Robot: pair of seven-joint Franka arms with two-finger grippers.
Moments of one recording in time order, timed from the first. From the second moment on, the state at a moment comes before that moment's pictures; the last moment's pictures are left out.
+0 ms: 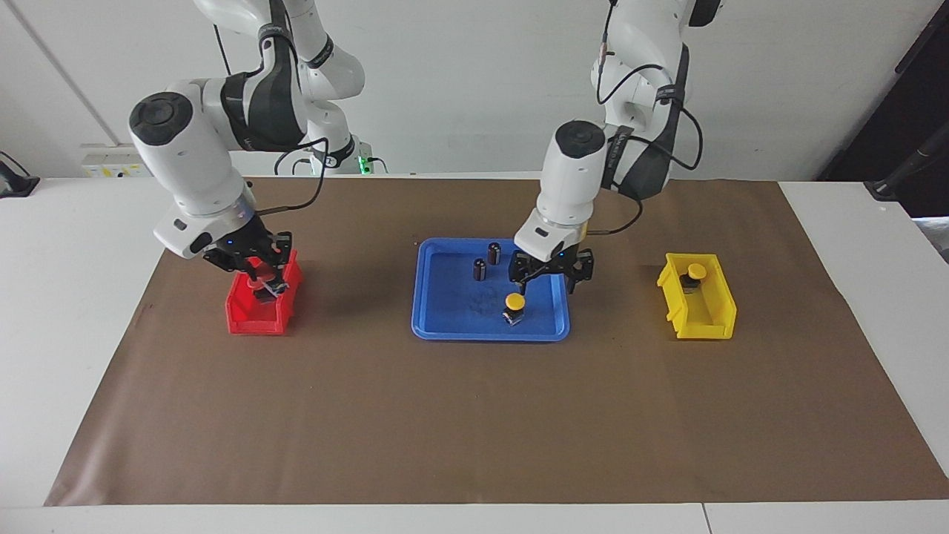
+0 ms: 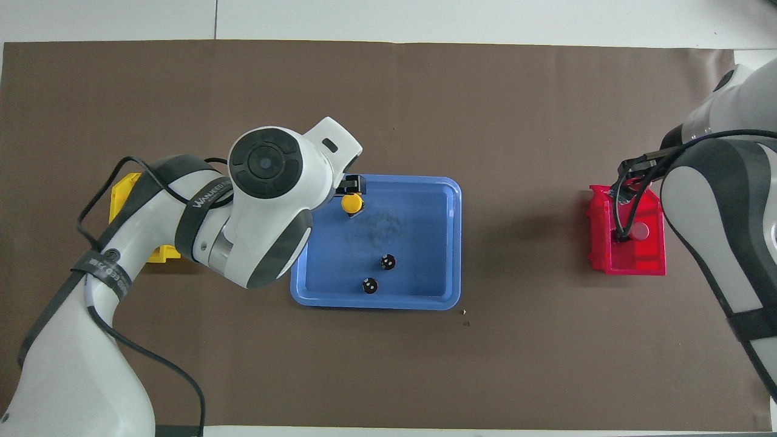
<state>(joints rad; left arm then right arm) -0.63 0.29 -0.01 -1.79 0.06 2.19 -0.60 -0.01 0.09 -0.04 -1.82 -0.01 1.87 -0.23</state>
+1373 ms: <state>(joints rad) -0.67 0.38 0.02 -1.66 0.06 2.09 -0.72 -0.09 0.06 -0.03 -2.21 0.02 2.34 -0.35</state>
